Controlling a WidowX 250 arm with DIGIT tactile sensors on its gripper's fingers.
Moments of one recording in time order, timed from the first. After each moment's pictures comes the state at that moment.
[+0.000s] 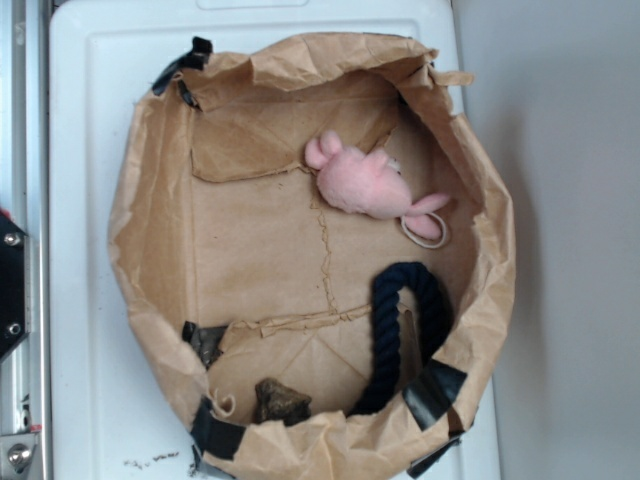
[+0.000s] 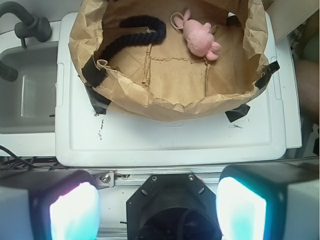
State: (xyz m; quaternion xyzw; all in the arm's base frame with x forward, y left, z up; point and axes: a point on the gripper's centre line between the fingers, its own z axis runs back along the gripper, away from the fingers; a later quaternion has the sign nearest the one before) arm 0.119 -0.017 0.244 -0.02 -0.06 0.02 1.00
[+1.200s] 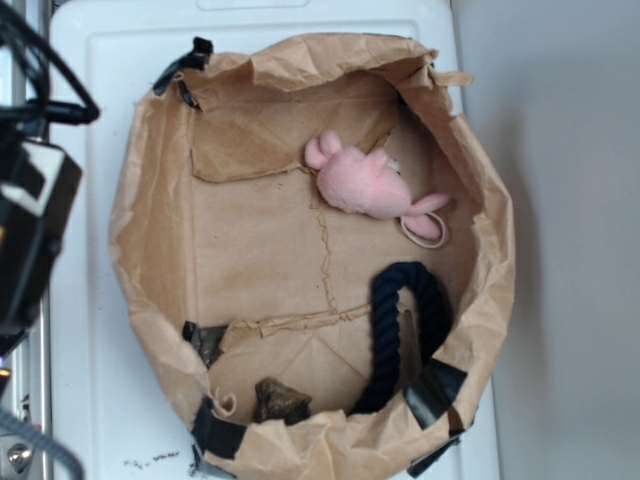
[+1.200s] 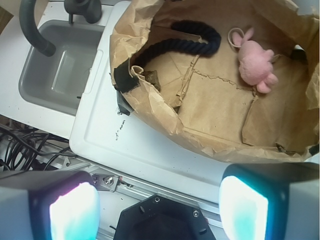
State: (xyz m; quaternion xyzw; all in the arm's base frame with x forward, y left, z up) arm 0.151 -0.018 0.220 -0.07 -0.05 -0.14 0.99
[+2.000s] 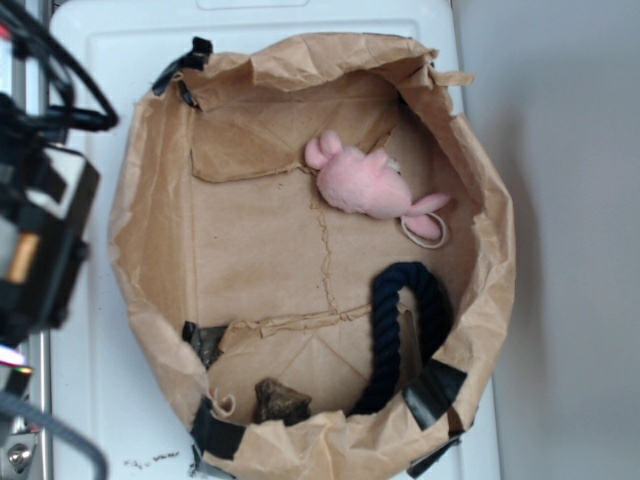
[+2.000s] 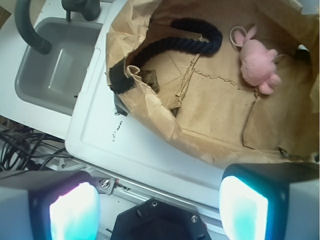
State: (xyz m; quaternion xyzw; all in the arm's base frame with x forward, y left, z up) arm 0.160 -0.018 0.206 -0.07 -0.05 -0.15 0.99
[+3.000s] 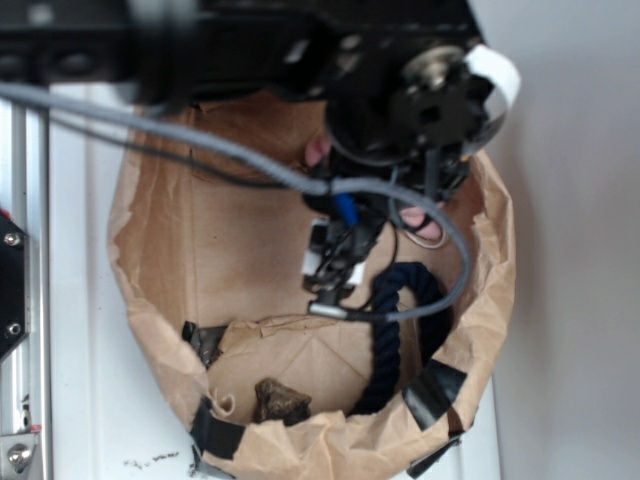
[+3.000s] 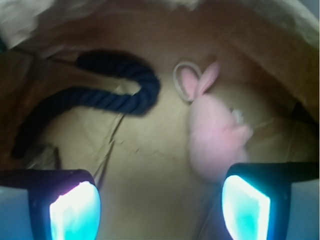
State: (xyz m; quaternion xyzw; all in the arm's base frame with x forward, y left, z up) arm 0.293 0.038 0.105 -0.07 -0.03 -0.12 0.99
